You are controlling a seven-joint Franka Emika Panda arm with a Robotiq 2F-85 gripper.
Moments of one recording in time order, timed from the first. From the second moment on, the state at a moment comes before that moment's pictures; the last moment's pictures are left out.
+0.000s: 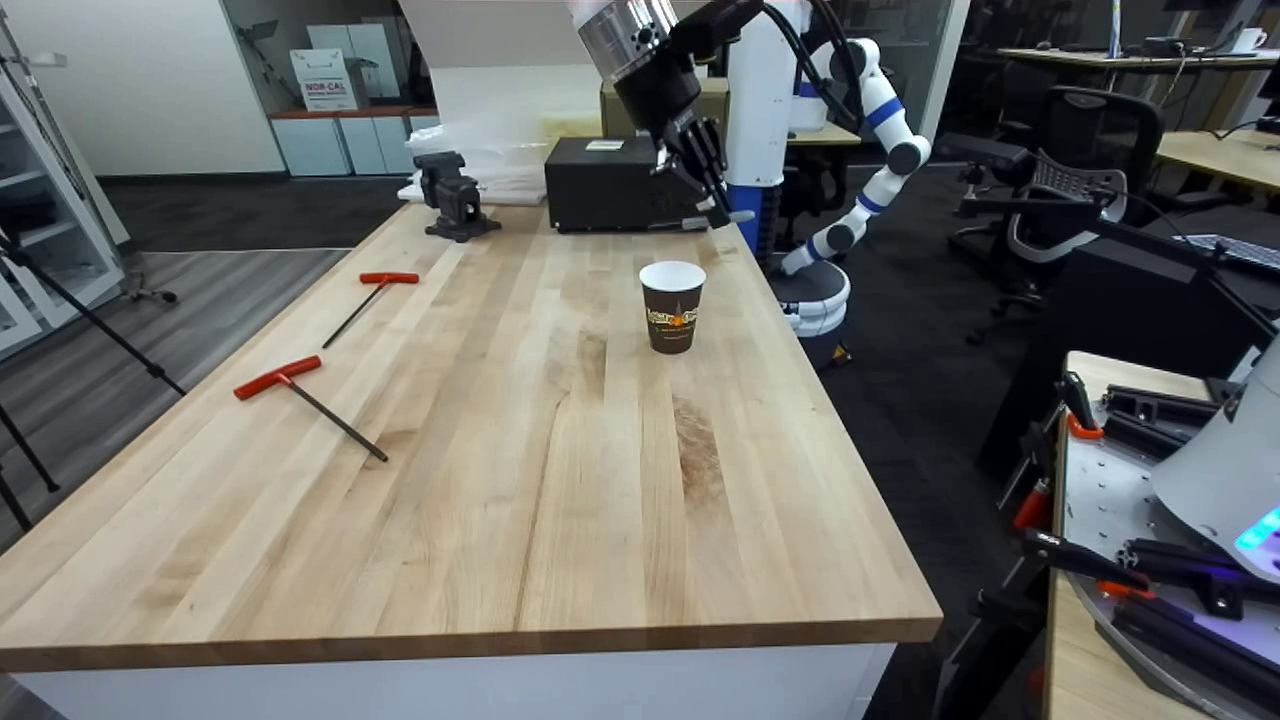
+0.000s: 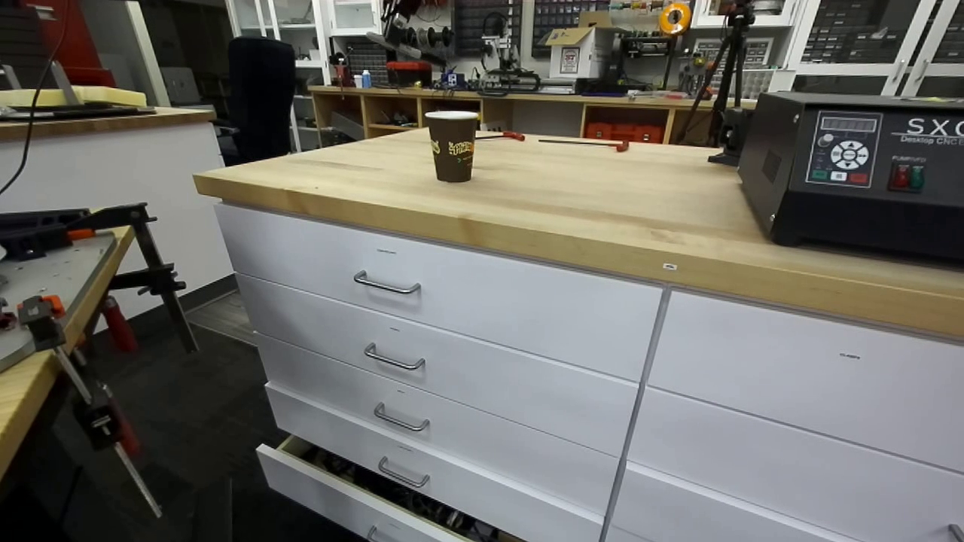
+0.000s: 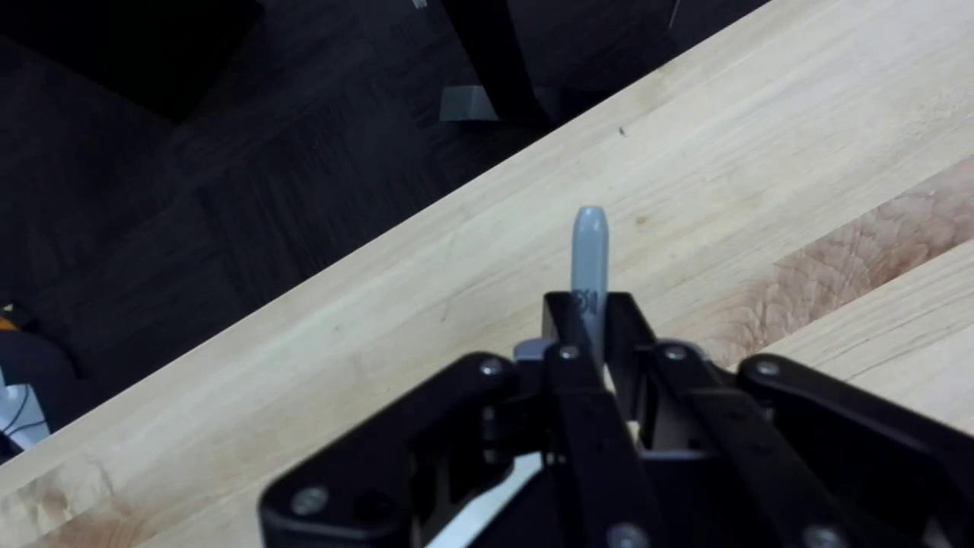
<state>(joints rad) 0.18 0.45 0.05 -1.51 -0.16 1.48 0.20</state>
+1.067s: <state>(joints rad) 0.18 0.61 0.04 -1.44 -0.14 1.42 0.22</state>
